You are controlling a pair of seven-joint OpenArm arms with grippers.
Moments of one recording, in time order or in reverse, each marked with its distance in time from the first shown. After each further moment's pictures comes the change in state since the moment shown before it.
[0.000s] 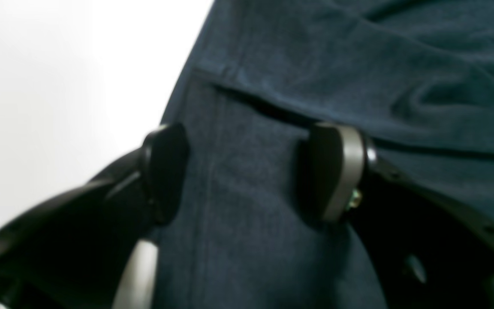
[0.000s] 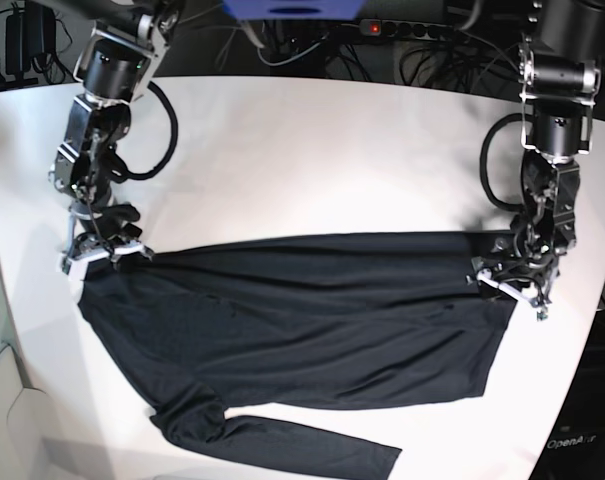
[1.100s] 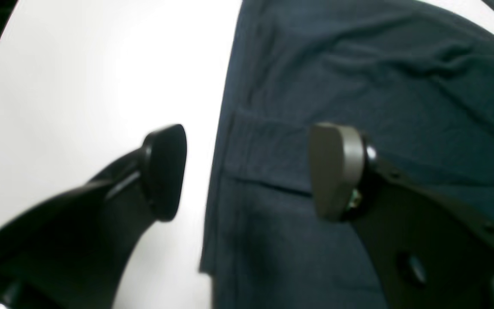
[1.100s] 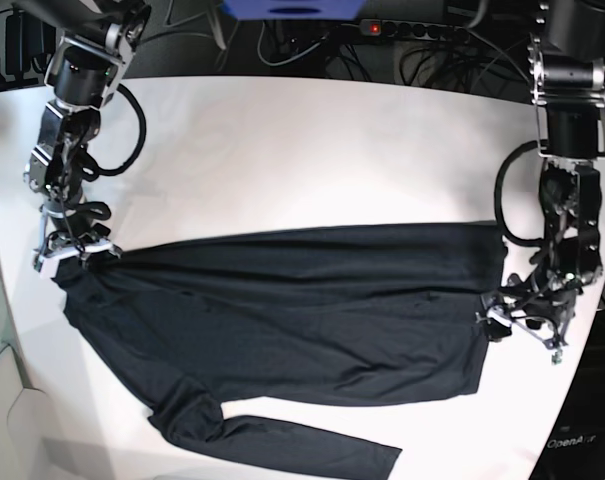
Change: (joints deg) left arm 0.5 -1.7 -3.6 20.7 -0.3 0.6 15.2; right arm 0.7 6.3 0.0 -5.9 0.4 0.9 5.6
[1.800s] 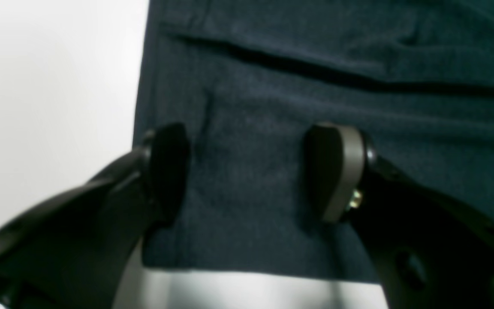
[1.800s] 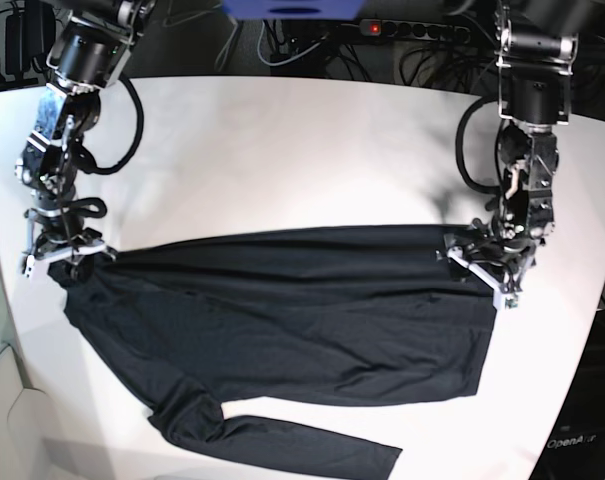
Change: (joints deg) left arm 7.0 6.3 1.4 -7.0 8.2 -0.5 -6.3; right arm -4.7 -1.9 0.0 15.6 -1.0 -1.2 -2.1
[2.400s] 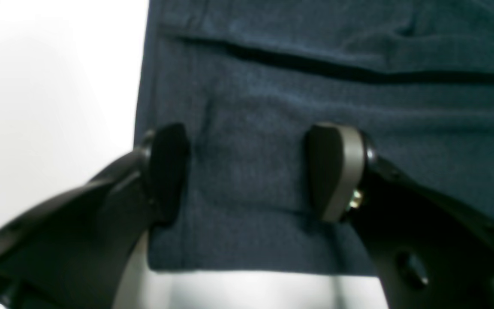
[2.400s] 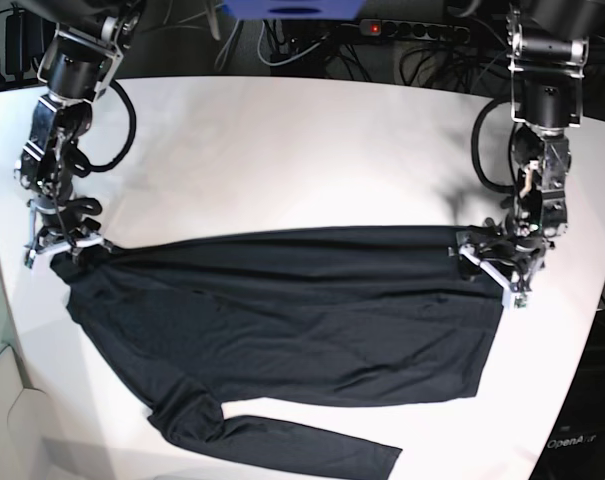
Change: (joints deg) left arm -0.5 -2.7 -0.5 -2.5 -0.4 -5.4 -2.1; right arm 3.0 3.1 0.0 -12.0 0.0 0.0 0.3
